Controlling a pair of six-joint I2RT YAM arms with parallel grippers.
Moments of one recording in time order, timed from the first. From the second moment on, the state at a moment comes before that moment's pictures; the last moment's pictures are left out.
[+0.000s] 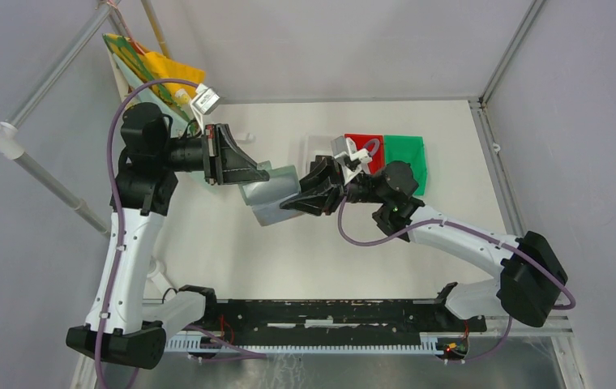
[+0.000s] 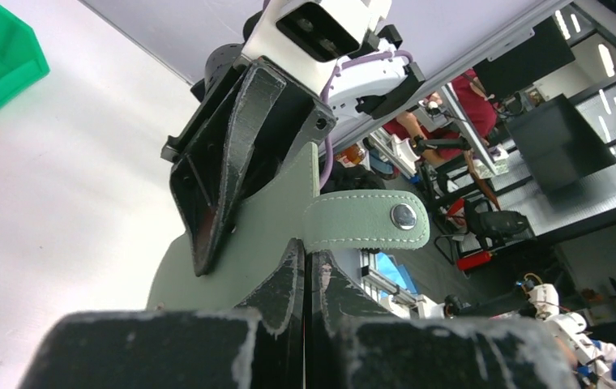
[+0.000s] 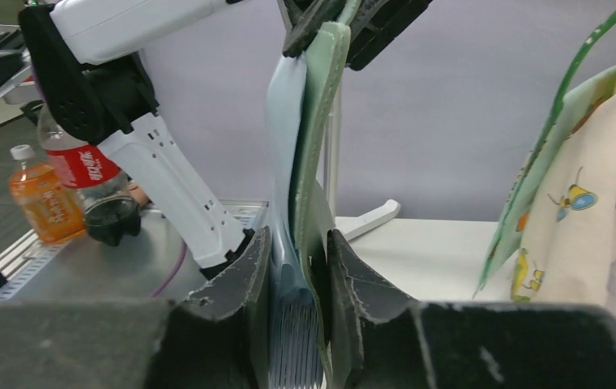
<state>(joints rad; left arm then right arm) -0.14 1.07 1.38 -0.40 1.39 -0.70 0.85 1.34 0.91 0.88 -0.78 0.34</state>
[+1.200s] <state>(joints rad) -0.13 0.98 1.38 -0.89 1.23 0.20 0.86 1.29 0.90 0.86 -0.67 0.61</state>
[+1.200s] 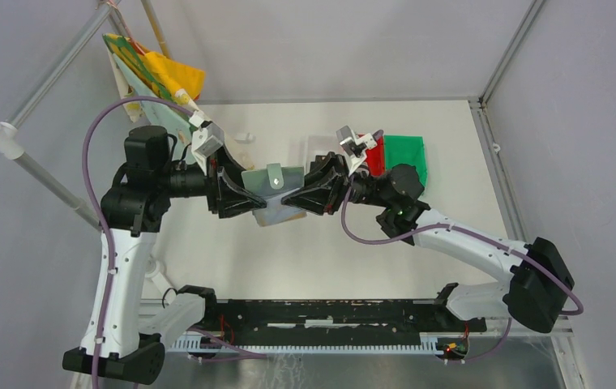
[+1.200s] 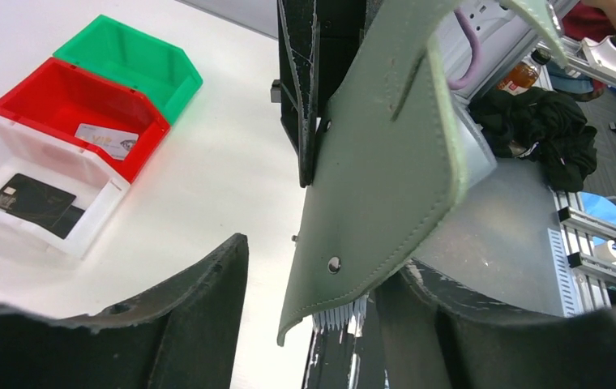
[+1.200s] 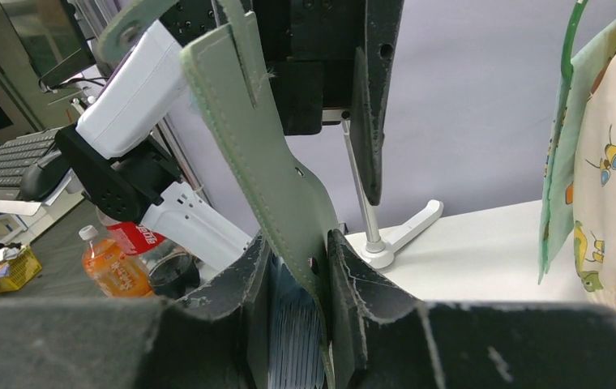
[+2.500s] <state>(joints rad) -0.13 0.96 1.25 -0.62 1.24 -0.20 0.86 1.31 0.90 0.91 -0.55 0.72</state>
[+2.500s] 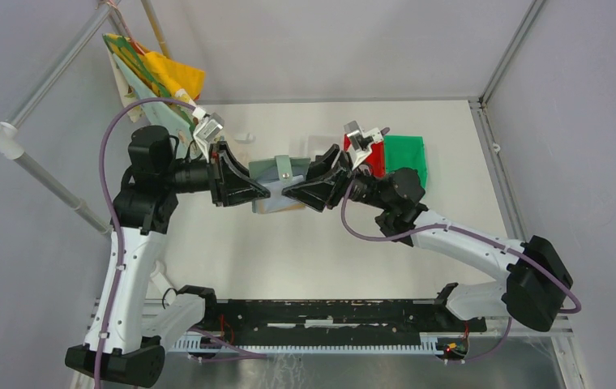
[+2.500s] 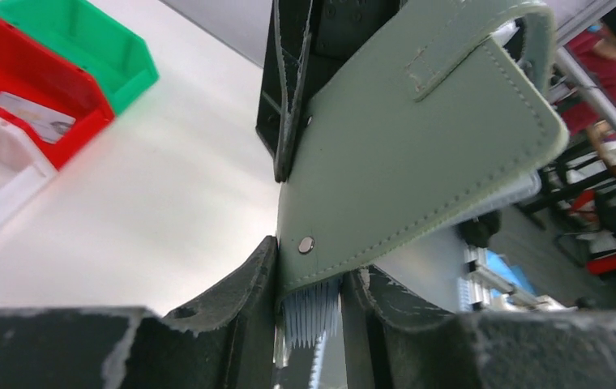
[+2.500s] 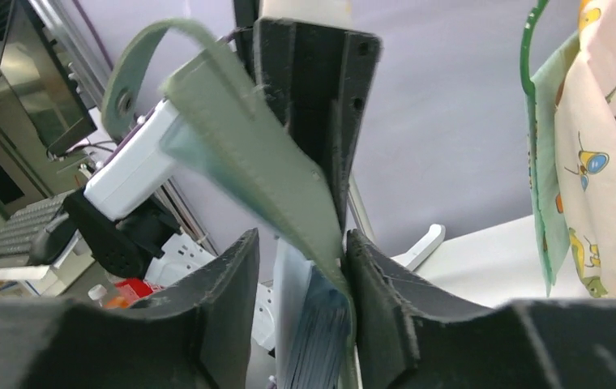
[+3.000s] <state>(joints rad) -0.14 0.99 1.22 -0.28 1.25 -0.67 0.84 1.23 0.60 1.32 -0.55 0.86</state>
